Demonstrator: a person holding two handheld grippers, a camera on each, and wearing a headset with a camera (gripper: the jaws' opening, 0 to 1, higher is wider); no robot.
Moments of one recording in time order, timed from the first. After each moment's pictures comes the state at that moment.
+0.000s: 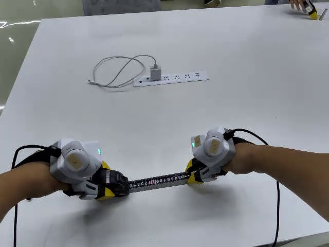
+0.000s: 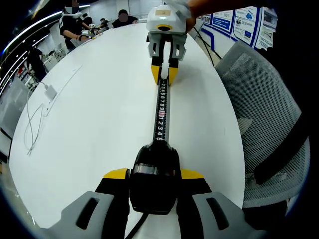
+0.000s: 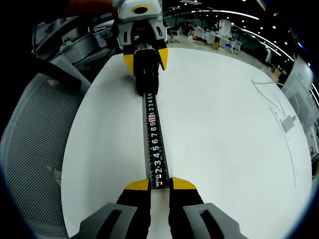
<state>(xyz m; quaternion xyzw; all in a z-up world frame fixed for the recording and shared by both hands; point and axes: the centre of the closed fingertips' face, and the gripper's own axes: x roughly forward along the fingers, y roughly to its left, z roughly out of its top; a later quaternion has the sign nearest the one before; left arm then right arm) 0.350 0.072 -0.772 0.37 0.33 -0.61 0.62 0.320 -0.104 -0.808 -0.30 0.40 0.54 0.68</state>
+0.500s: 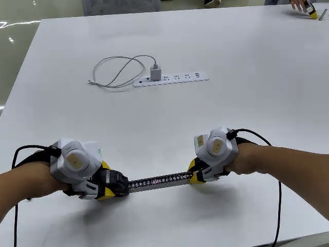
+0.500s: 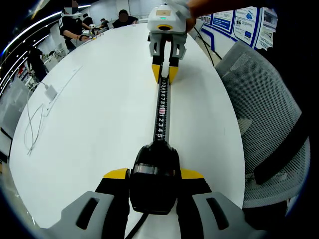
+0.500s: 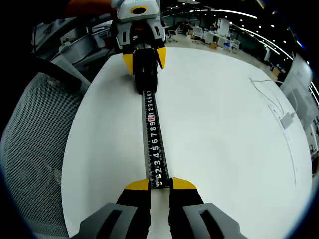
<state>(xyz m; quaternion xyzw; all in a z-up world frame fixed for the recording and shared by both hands) 0.350 0.072 -0.772 0.37 0.33 -0.61 0.62 0.319 -0.110 -0.807 -0.30 0.40 0.54 0.68</state>
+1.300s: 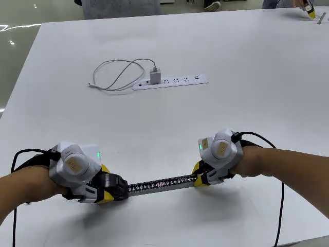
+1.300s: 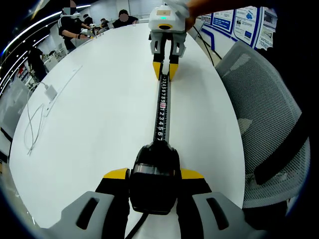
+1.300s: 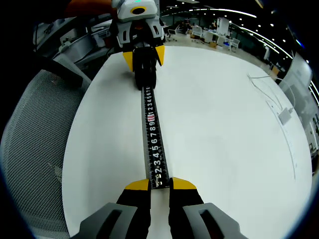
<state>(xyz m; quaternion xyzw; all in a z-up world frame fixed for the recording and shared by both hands) 0.350 0.072 -0.772 0.37 0.33 -0.61 0.62 0.317 -0.125 -0.808 -0.30 0.40 0.54 0.68</state>
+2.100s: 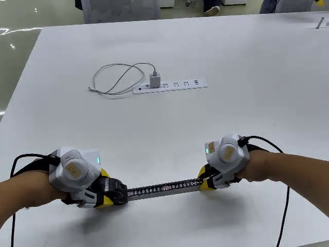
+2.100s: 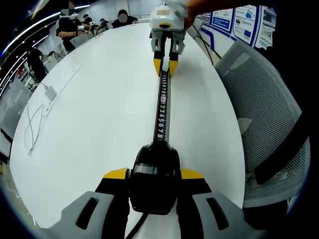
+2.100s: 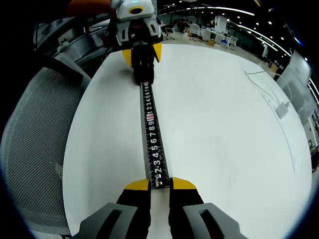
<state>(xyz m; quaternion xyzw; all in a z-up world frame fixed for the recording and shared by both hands) 0.349 0.072 -0.772 0.37 0.33 -0.61 0.62 0.314 -0.140 -0.808 -0.30 0.41 0.53 0.68</state>
